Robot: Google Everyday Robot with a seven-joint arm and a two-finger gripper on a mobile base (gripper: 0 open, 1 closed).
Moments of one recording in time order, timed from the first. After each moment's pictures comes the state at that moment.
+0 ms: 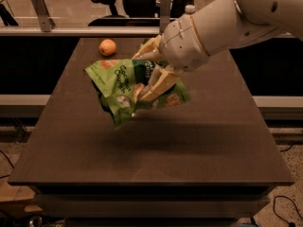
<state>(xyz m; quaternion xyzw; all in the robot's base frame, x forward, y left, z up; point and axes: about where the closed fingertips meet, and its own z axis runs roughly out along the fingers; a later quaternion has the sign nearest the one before) 0.495 0.021 0.956 -0.75 0.48 0.19 0.41</state>
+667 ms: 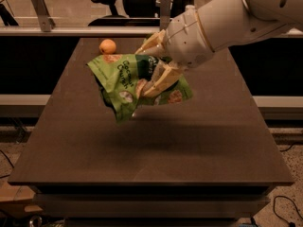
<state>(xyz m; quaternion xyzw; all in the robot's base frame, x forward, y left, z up) 0.498 0.015 0.965 -0.75 0.48 0.18 0.42</state>
